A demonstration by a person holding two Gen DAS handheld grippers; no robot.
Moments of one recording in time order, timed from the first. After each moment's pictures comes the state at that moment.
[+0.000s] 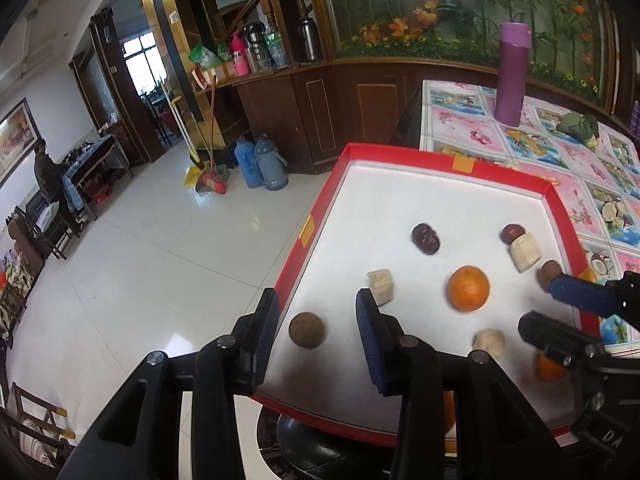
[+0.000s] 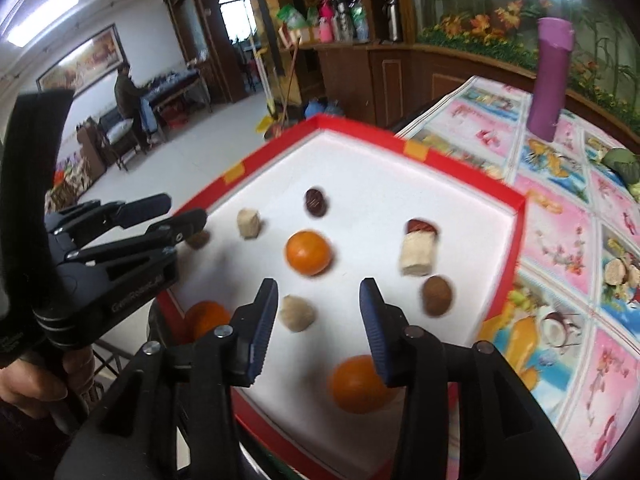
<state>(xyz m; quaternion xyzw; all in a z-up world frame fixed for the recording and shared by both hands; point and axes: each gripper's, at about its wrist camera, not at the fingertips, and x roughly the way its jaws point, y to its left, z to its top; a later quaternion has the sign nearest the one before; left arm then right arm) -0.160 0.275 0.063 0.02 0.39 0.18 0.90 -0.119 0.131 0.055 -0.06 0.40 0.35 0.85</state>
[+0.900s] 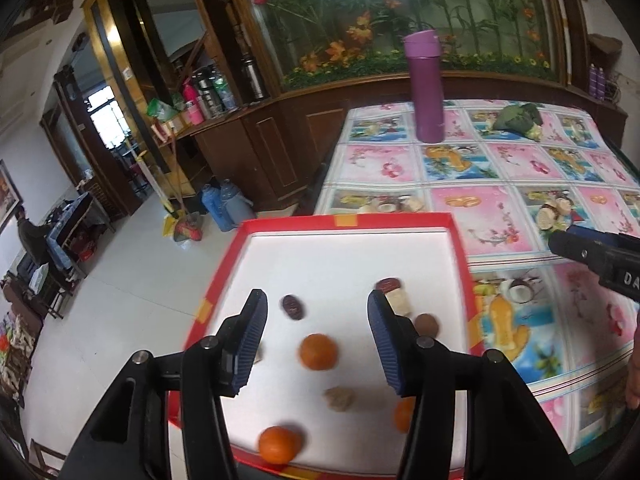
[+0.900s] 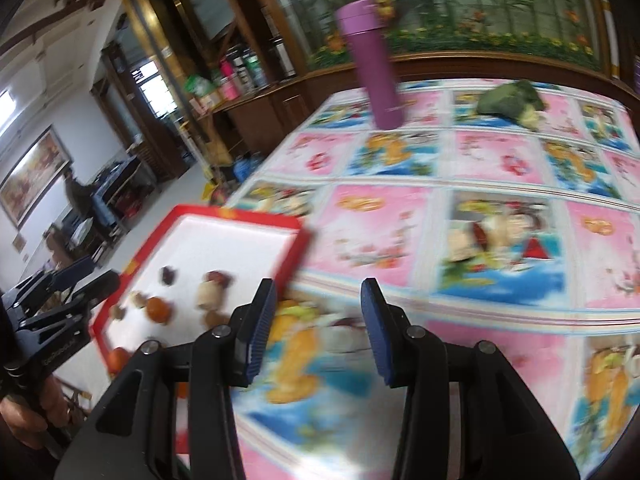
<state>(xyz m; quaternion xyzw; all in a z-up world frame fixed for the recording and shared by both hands) -0.123 0.162 0.099 0.09 0.37 0.12 0.92 -0.049 -0.054 0.063 0.08 0.39 0.24 0.89</state>
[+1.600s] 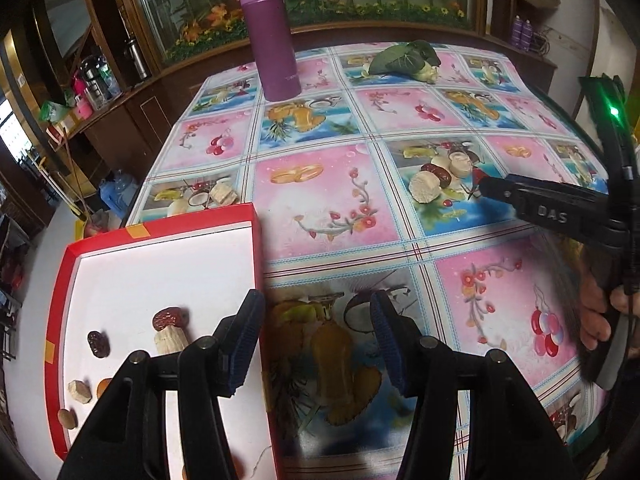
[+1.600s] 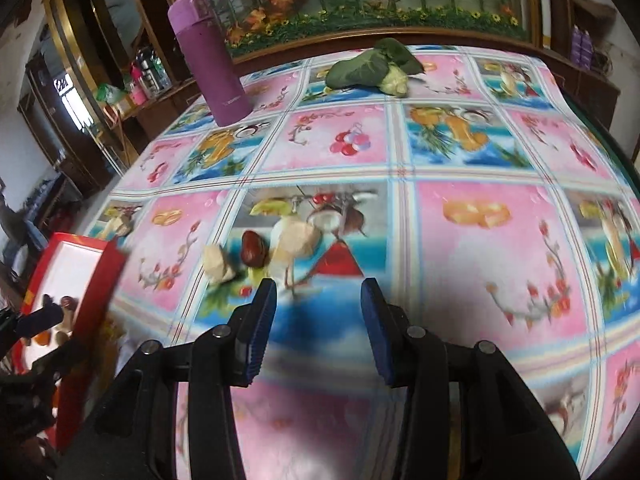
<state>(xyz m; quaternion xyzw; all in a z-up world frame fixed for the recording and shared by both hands) -0.054 0.058 0.051 0.09 0.46 -0.04 0.88 0.023 -0.153 0.018 0.07 0.43 0.11 0.89</state>
